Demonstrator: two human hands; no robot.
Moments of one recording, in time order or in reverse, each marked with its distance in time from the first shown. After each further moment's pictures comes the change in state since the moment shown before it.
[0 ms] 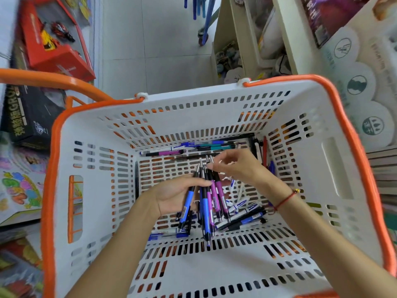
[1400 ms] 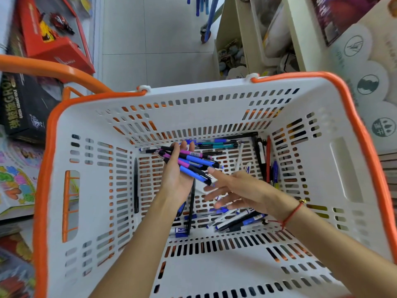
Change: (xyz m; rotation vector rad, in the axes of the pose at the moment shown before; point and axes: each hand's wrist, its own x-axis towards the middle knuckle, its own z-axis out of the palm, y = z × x) left_hand 0.039 0.001 0.001 -0.860 0.398 0.547; right_hand -0.023 -0.001 0.017 0.270 -0.275 0.473
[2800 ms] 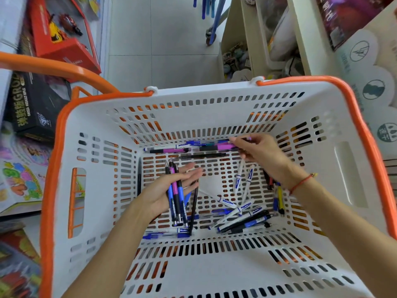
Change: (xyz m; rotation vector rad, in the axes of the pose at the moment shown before) left_hand -0.027 0.034 -0.032 0.370 -0.136 -0.329; right_hand 0.030 -0.025 -0.058 0.084 0.267 -0.447
